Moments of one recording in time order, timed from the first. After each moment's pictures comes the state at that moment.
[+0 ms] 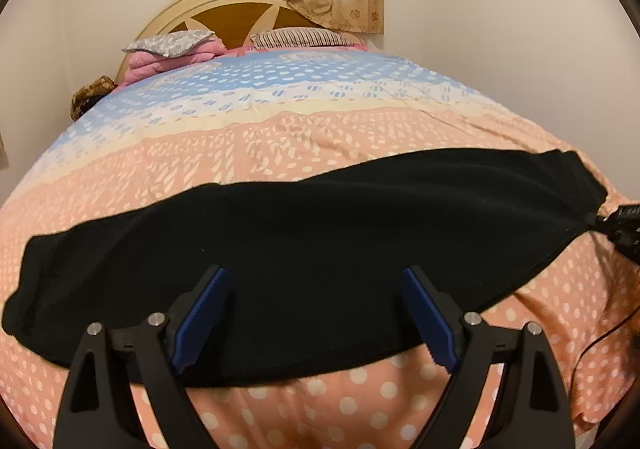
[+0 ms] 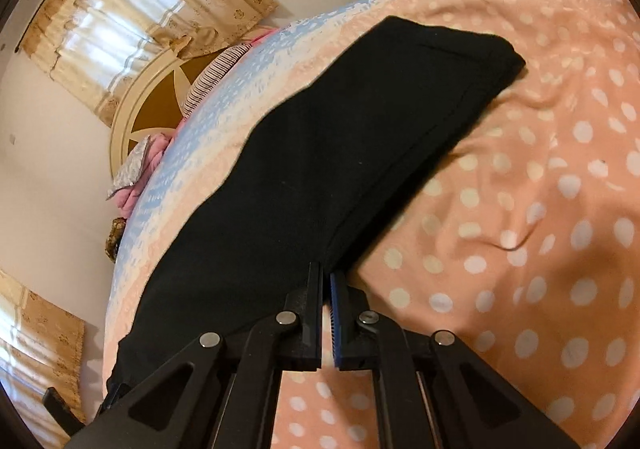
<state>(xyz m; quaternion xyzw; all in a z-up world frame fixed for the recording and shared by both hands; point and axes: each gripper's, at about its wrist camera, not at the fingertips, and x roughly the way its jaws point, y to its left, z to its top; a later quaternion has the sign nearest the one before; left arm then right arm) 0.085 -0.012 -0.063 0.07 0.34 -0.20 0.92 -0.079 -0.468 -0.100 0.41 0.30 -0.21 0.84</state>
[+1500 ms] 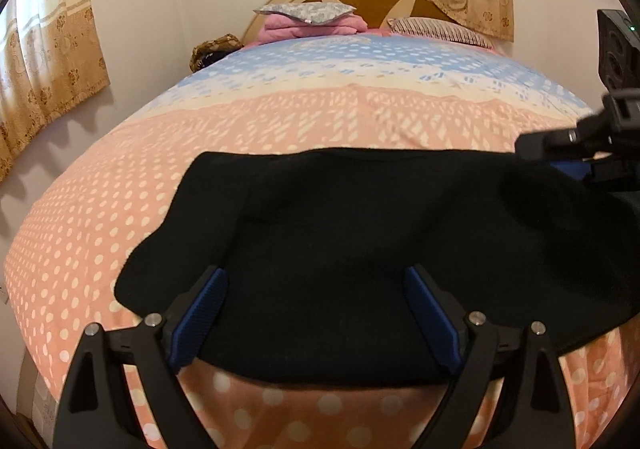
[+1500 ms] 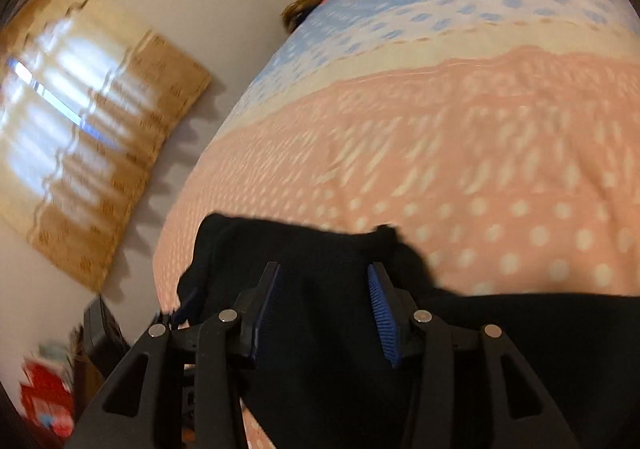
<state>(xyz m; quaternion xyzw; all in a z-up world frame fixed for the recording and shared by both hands) 0.127 0.139 -0.100 0.03 0.36 0.01 0.93 0.211 -0.153 -0.083 0.22 0.47 0.26 0.81</state>
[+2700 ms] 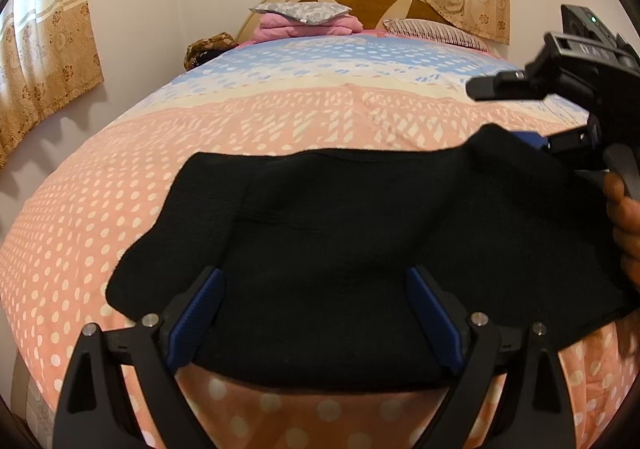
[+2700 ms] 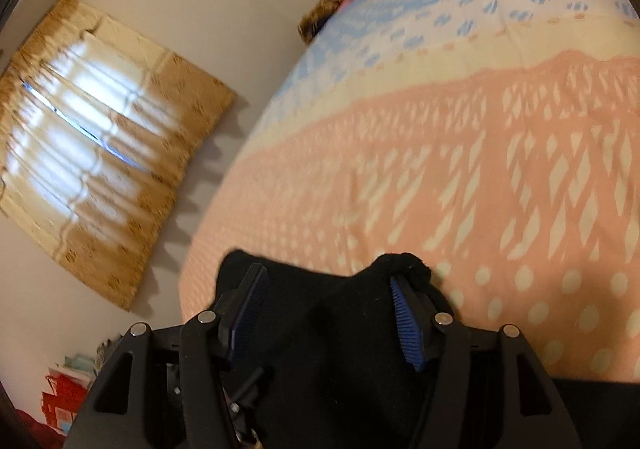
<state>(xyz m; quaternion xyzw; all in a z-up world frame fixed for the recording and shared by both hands) 0.136 0.140 -0.102 0.03 0.36 0.00 0.93 0.271 -0.153 -0.100 0.29 0.44 0.29 0.80</state>
